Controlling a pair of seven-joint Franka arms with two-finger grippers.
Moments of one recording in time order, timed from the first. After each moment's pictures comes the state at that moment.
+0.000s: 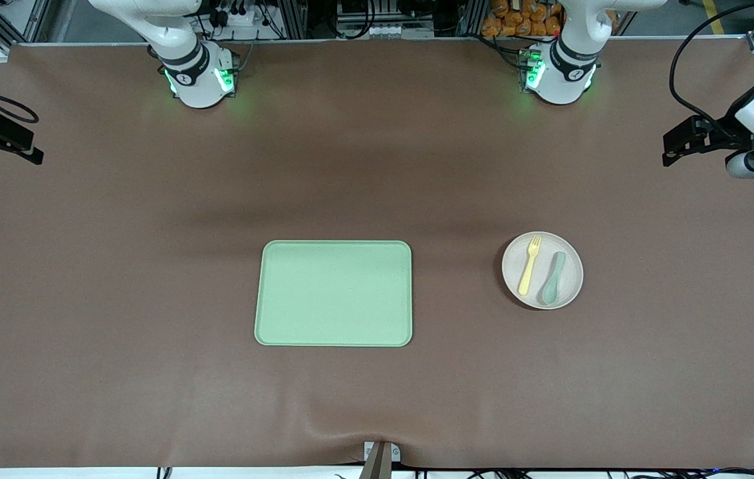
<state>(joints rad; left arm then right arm) -0.11 -0.02 0.01 -1.57 0.02 1.49 0.00 -0.04 -0.01 -0.02 -1.50 0.05 1.44 -0.06</state>
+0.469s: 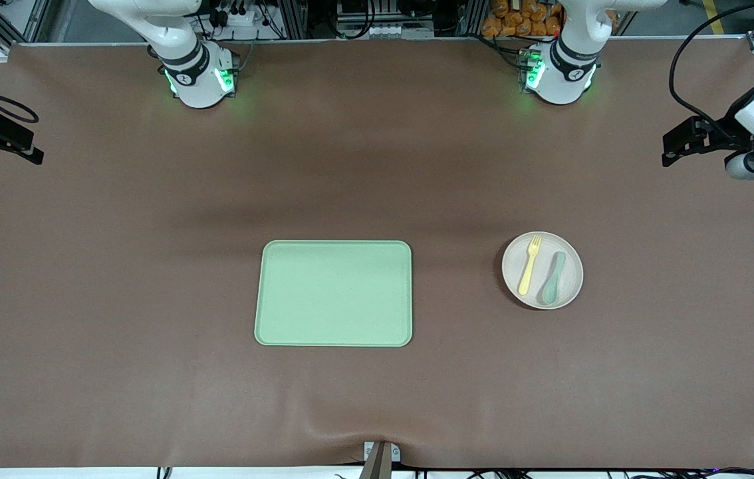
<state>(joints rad) -0.11 -0.01 0.01 -1.57 0.01 1.49 0.00 -0.04 -0.01 -0.02 -1.50 0.05 1.44 -0.06</state>
